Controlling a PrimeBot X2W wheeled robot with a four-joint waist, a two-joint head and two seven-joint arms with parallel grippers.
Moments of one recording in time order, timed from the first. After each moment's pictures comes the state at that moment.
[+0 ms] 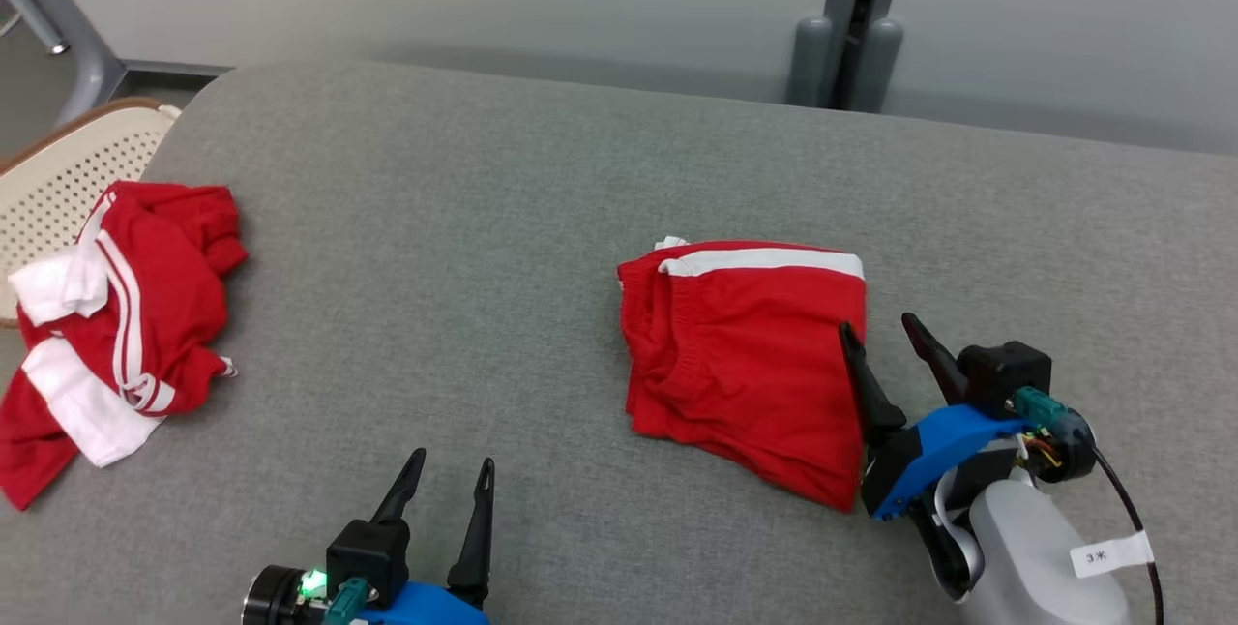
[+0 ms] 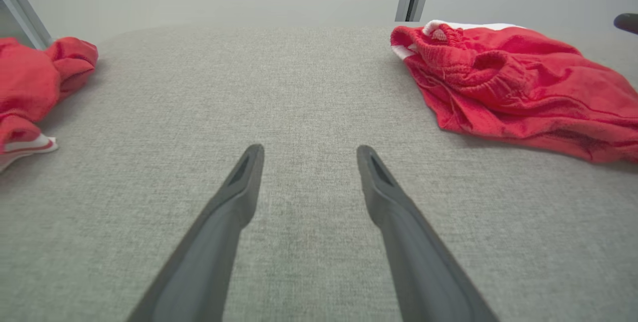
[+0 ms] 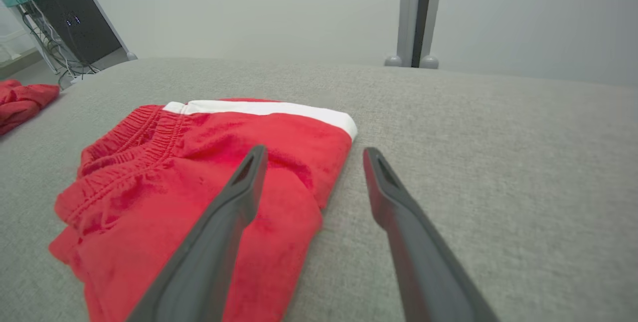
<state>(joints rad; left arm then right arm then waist) -0.06 0.05 -0.20 0.47 -0.09 -0.09 -0.26 -0.43 -0.05 0.11 0.75 0.17 0.13 -0.26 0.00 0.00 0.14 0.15</state>
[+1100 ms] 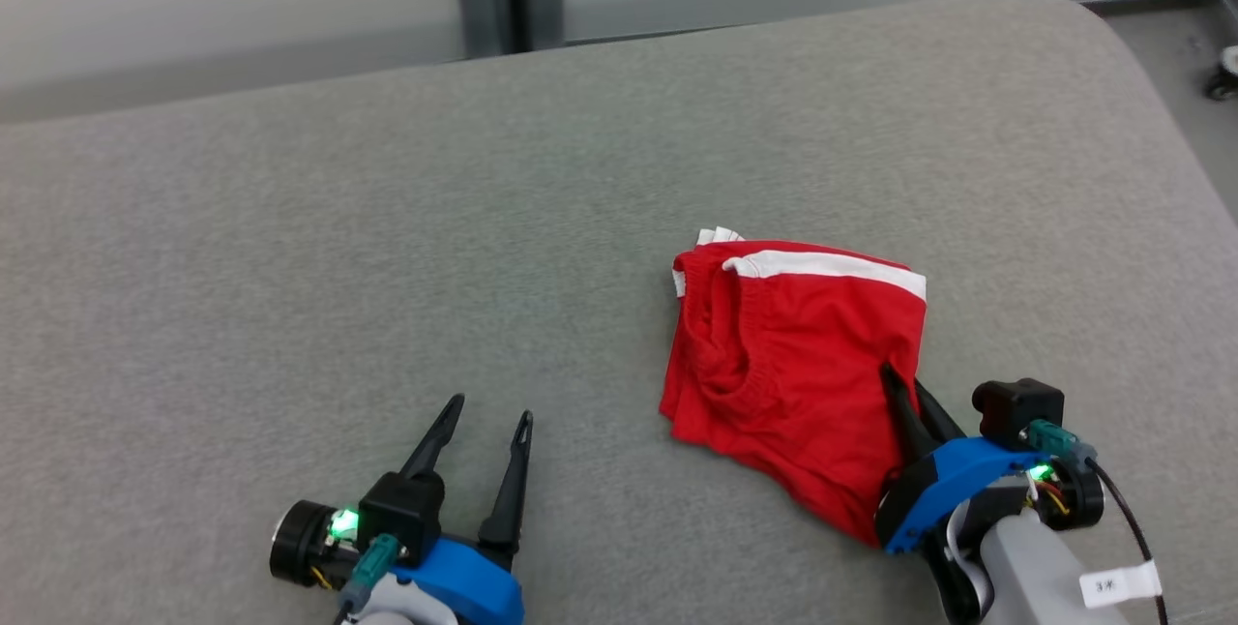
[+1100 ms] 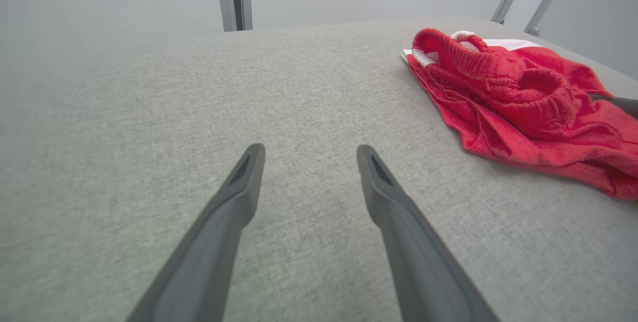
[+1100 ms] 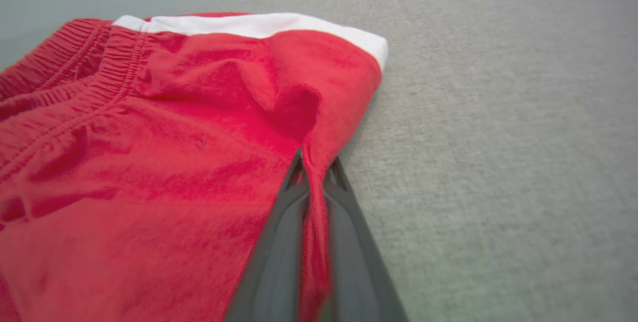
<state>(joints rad) -0.13 0.05 -0.26 0.44 -0.08 -0.12 -0.26 -0.44 -0.05 0.08 0.86 0.22 0.13 -0.26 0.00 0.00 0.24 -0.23</state>
